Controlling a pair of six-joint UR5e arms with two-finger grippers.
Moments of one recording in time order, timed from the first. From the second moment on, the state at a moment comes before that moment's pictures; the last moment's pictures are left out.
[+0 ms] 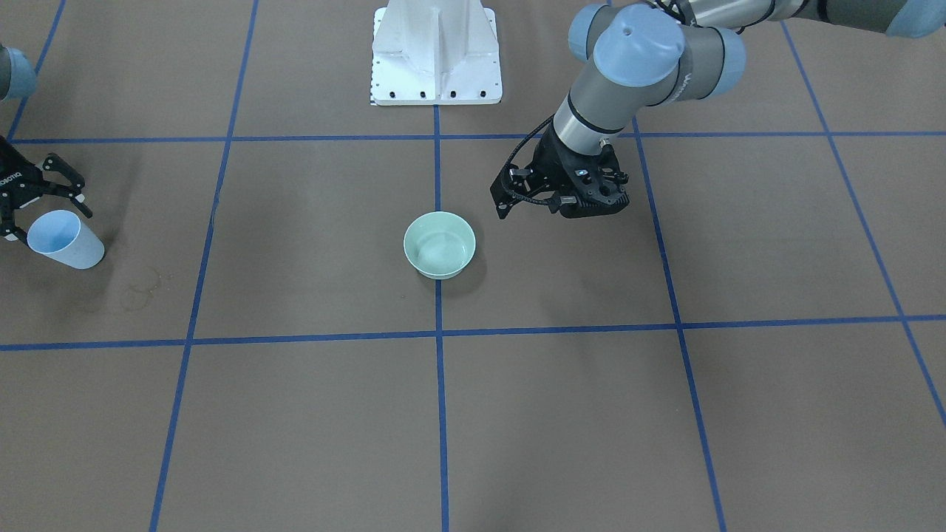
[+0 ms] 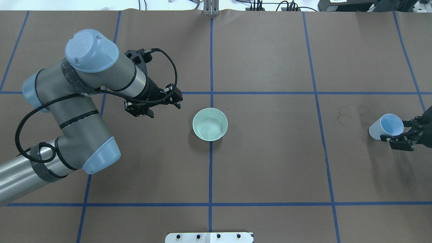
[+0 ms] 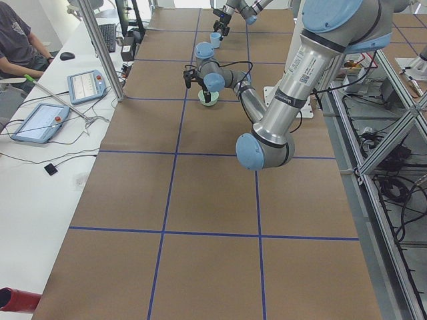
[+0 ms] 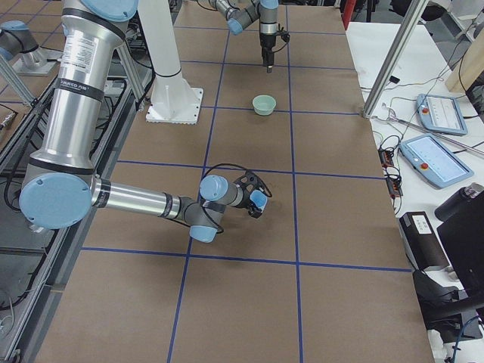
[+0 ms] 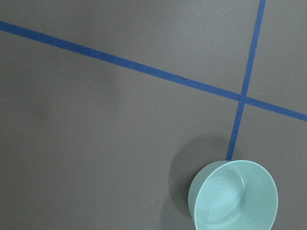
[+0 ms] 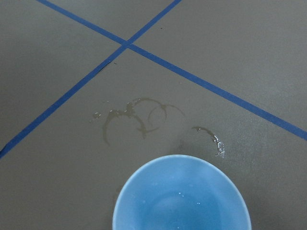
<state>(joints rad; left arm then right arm) -0.68 -2.14 -1.77 -1.77 -2.10 -1.44 0.89 -1.83 1.49 -0.08 1.96 0.53</state>
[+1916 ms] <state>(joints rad) -0.69 -2.13 -1.79 -1.77 -2.10 -1.44 0.87 -1.80 1.47 -0.08 1.93 0.53</state>
